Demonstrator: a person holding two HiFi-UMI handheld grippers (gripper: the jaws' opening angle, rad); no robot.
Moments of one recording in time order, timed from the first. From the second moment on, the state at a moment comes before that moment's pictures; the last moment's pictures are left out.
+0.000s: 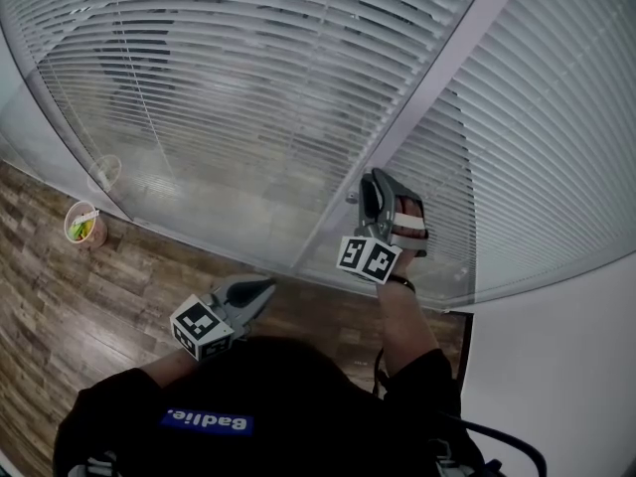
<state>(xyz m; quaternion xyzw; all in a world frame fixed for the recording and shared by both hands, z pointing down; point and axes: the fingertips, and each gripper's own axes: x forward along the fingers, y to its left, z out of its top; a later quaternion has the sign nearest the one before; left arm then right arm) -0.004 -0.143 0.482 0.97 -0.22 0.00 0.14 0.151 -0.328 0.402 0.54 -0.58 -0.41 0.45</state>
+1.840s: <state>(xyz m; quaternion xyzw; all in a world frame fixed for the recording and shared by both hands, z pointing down) -0.007 -0.140 0.495 0.96 -0.22 0.01 0.17 0.152 -0.323 0.398 0.62 -0.66 -0.29 0.32</state>
